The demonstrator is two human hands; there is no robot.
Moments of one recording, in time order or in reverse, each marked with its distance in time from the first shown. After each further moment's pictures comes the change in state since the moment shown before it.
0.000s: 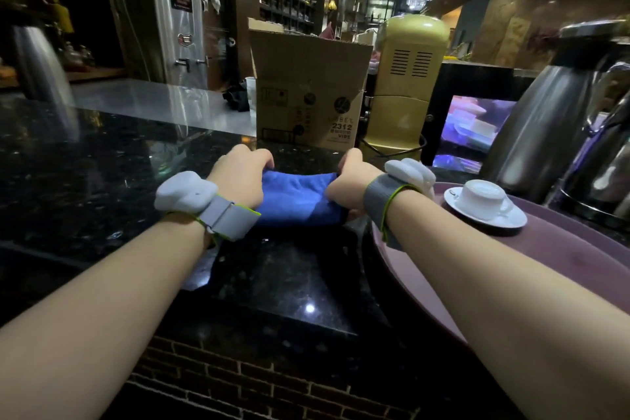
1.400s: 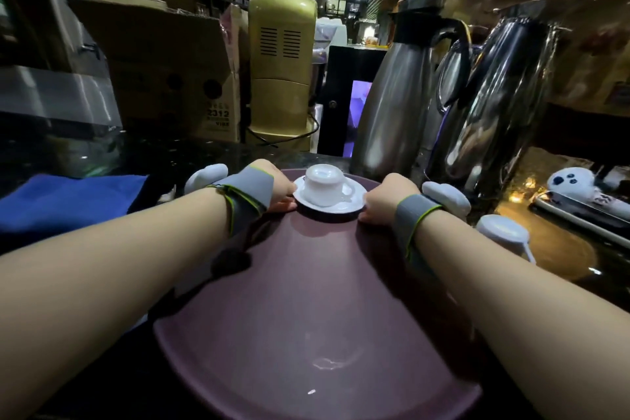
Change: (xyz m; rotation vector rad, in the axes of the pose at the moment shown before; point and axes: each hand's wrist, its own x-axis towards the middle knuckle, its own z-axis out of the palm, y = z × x) left_hand 0.034 0.265 0.075 -0.967 -0.497 -0.535; right_hand 0.000 0.247 -0.108 -0.521 0.008 0.088
